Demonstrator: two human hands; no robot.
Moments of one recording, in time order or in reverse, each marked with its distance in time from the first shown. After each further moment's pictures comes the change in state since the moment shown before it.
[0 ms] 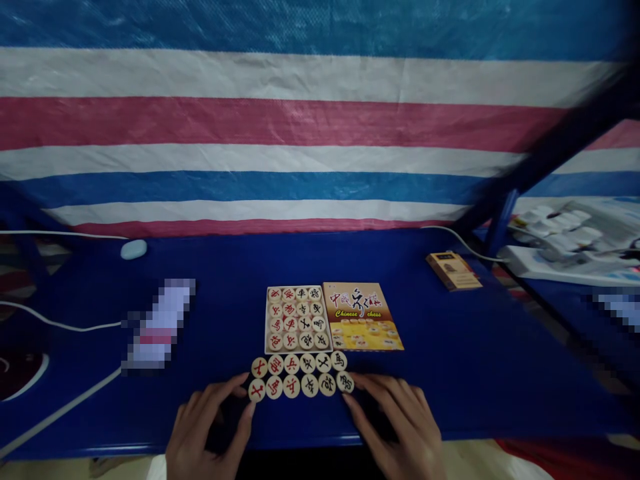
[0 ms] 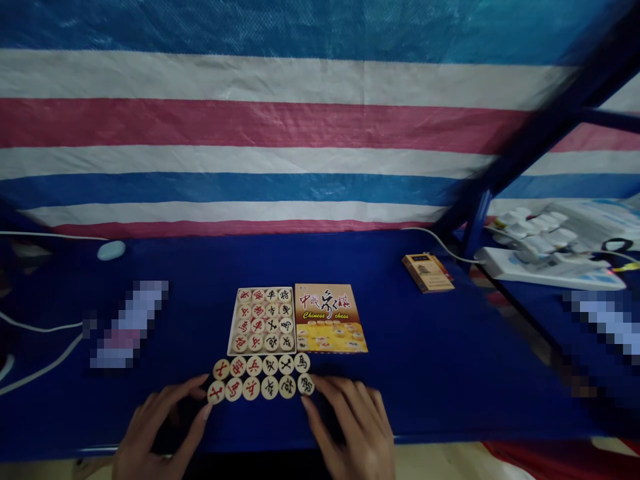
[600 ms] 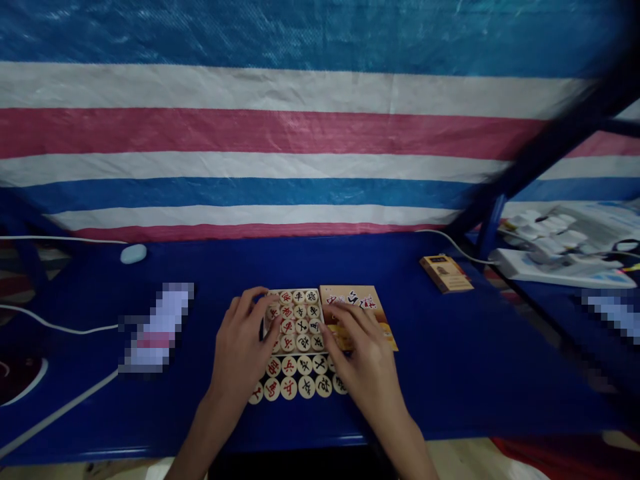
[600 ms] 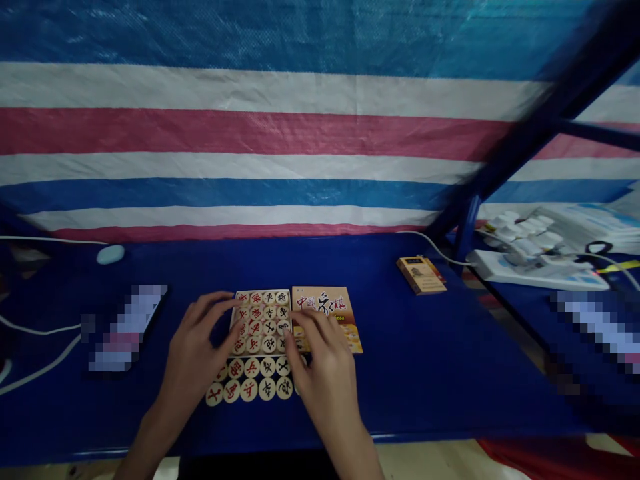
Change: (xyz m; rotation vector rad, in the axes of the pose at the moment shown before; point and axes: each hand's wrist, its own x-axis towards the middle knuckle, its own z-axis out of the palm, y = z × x) left_hand 0.112 0.038 0.025 0.057 -0.054 0.256; right_hand 0.093 -0.017 0.011 0.148 0.032 0.111
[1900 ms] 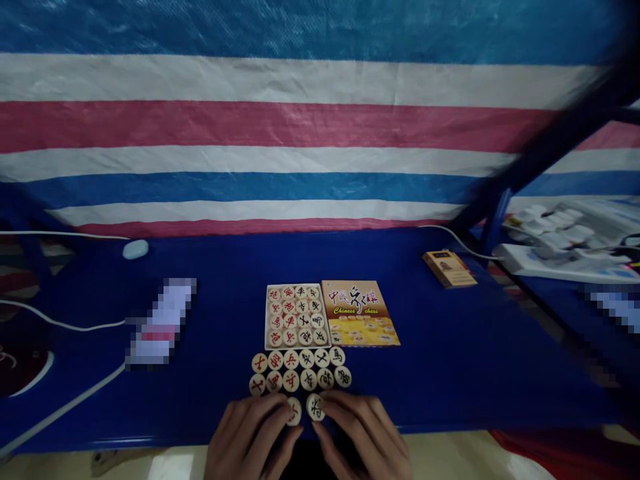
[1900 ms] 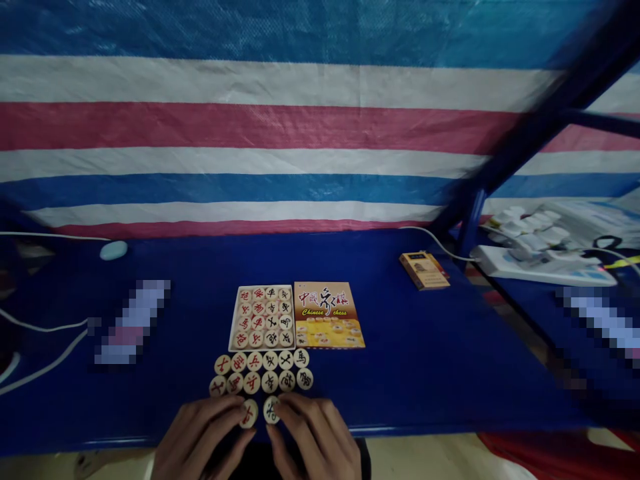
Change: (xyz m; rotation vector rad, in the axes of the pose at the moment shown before) left_hand -0.122 0.012 0.005 -0.056 0.139 0.278; right_hand -0.101 -0.020 0.000 0.057 -0.023 -0.151
